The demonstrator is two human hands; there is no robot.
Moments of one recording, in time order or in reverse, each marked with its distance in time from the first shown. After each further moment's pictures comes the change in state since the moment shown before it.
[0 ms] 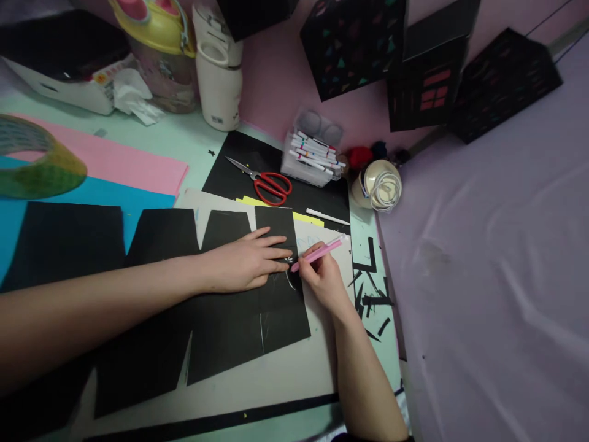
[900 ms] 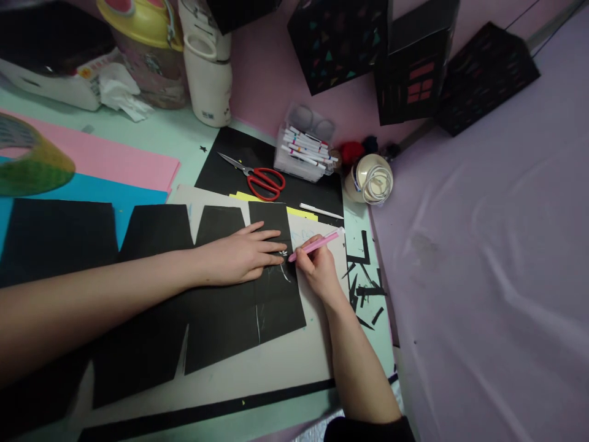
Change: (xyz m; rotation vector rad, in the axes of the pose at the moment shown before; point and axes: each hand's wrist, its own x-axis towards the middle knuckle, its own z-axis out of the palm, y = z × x) left_hand 0.000 -0.003 0.001 0.013 -0.015 -0.002; right_hand 0.001 0.012 0.003 0.093 0.068 0.037
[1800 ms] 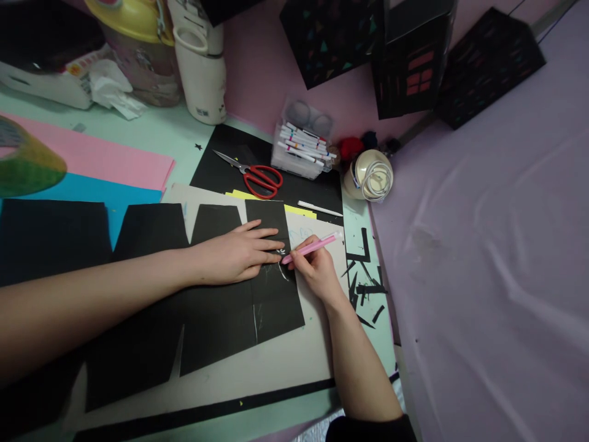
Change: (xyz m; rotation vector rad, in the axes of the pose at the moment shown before) left_hand 0.001 0.001 -0.004 -0.012 -0.010 -0.001; right_hand -0.005 -0.003 -0.002 0.111 -0.092 0.008
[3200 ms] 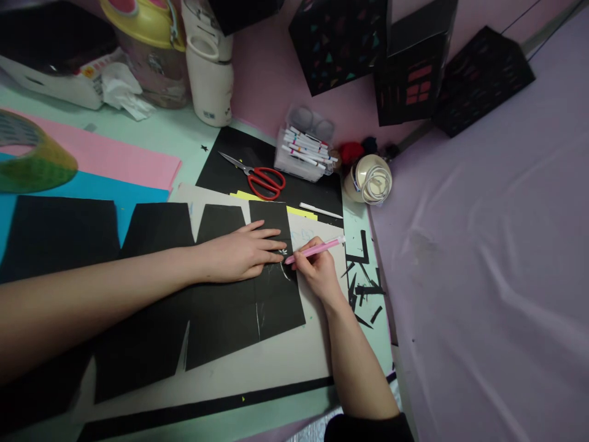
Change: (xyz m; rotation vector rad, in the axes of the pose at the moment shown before) left_hand 0.000 -0.001 0.003 0.000 0.014 0.003; right_hand -0.001 -0.001 0.003 -0.066 0.083 -0.031
